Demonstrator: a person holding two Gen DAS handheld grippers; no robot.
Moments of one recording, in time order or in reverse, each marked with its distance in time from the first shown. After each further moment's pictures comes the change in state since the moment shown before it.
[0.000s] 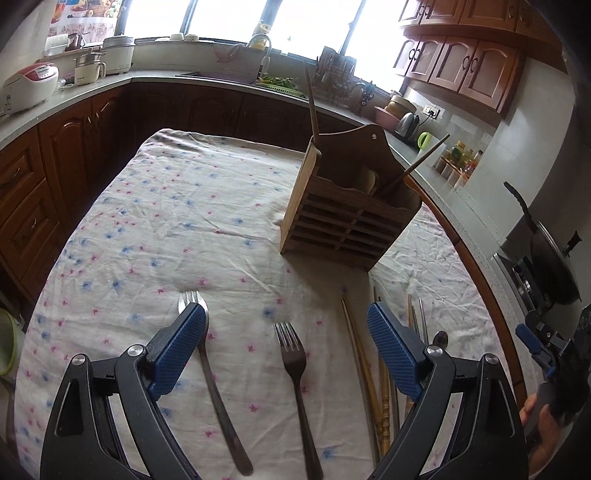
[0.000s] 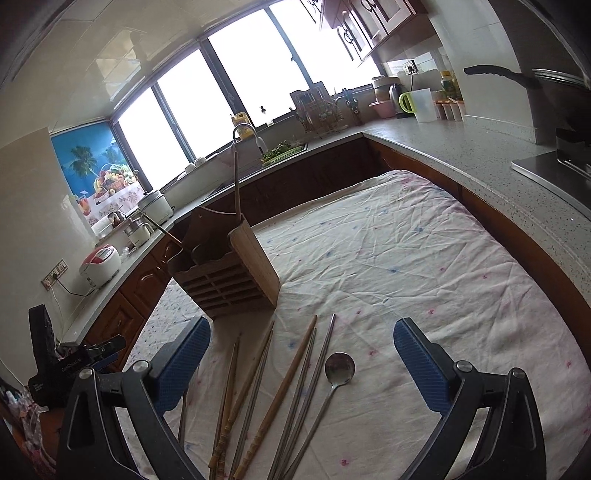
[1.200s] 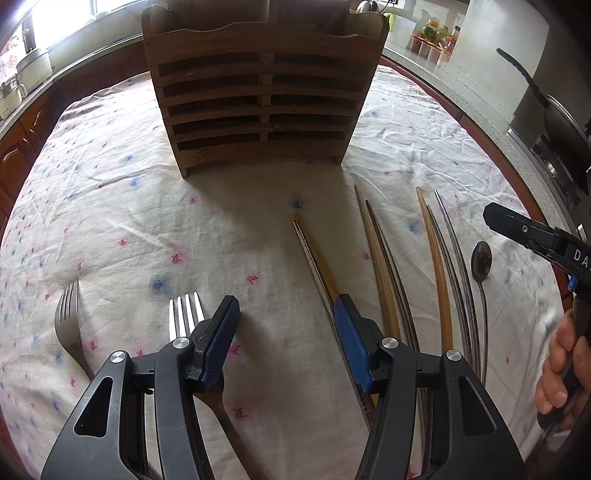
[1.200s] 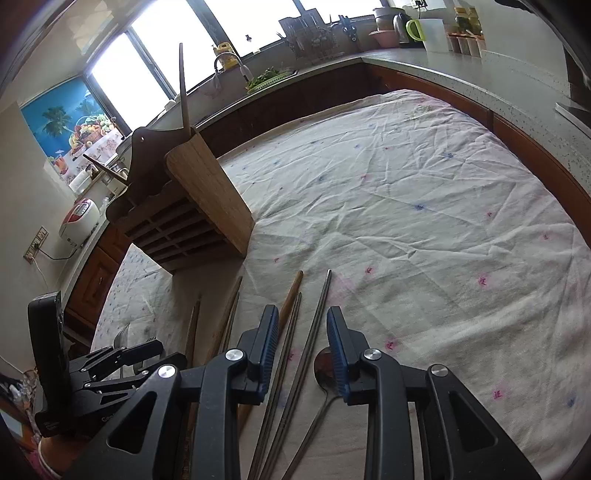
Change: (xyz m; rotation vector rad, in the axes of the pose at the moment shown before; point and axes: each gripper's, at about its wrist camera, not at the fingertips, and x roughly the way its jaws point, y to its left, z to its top) left arm 0.116 -0.067 -0.030 0.282 0.326 0.041; right arm 0.108 -0.012 -0.011 0.004 0.291 -0.022
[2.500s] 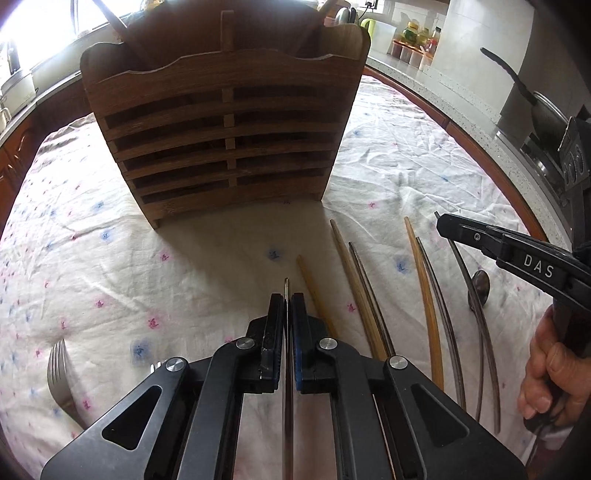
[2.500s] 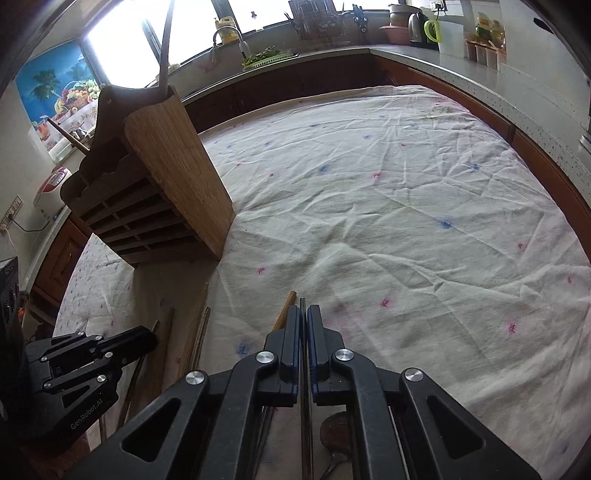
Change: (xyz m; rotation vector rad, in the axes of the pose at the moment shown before) left arm 0.009 -0.016 0.033 0.051 -0.056 -0.063; right arm 0.046 0.013 0.020 -0.083 0.052 -0.099
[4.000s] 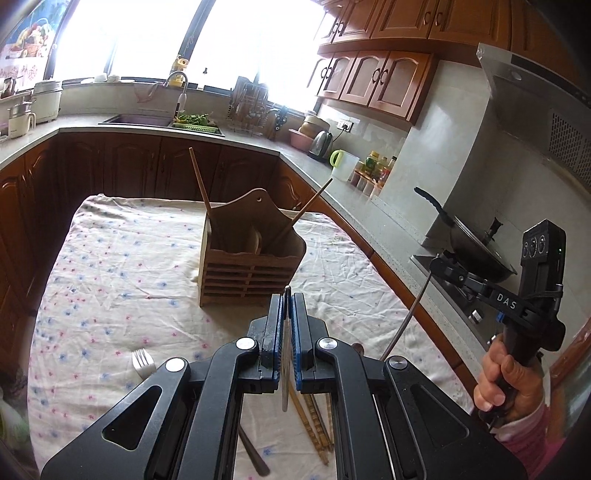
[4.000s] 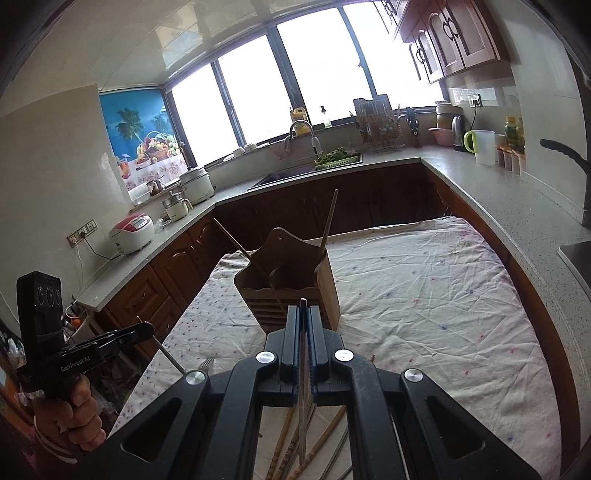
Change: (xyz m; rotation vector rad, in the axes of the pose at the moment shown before) left arm -0.222 0.046 -0.023 -0.118 -0.422 -0.194; right arm -0.197 0.067 0.006 -0.138 -0.350 0.180
